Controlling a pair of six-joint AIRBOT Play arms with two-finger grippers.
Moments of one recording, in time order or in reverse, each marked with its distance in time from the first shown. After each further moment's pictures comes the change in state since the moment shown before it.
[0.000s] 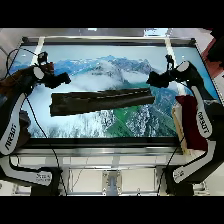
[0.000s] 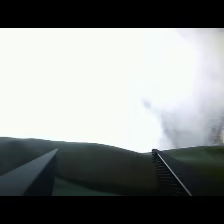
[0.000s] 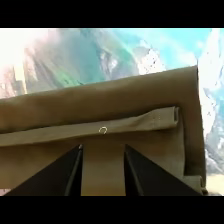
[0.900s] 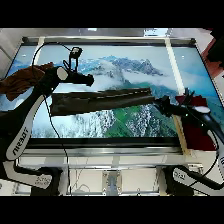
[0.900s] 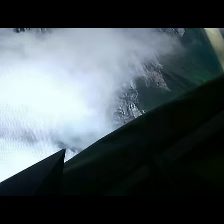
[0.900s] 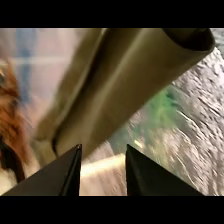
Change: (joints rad) left arm -0.261 -0.007 0.027 -0.025 0.071 0.291; right arm -0.211 0.547 -1.084 0.933 -0.269 -0.560
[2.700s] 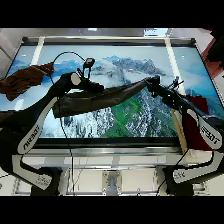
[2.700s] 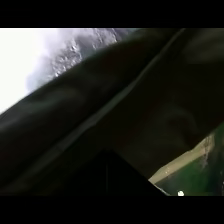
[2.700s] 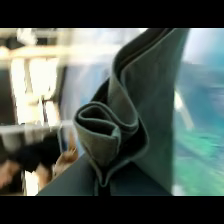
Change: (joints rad) left arm -0.105 -0.108 0.000 -0.105 -0.075 -0.047; right arm 0.237 -0.404 0.443 0.457 -0.180 -0.159
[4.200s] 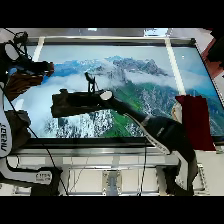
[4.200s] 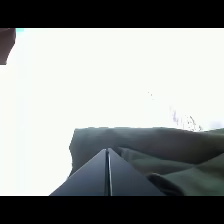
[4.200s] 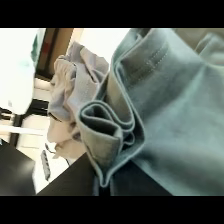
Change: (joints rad) left arm 0.456 0.153 0.294 0.383 -0.423 -0.225; right arm 0.857 -0.417 0.733 -0.461 -0.106 0.285
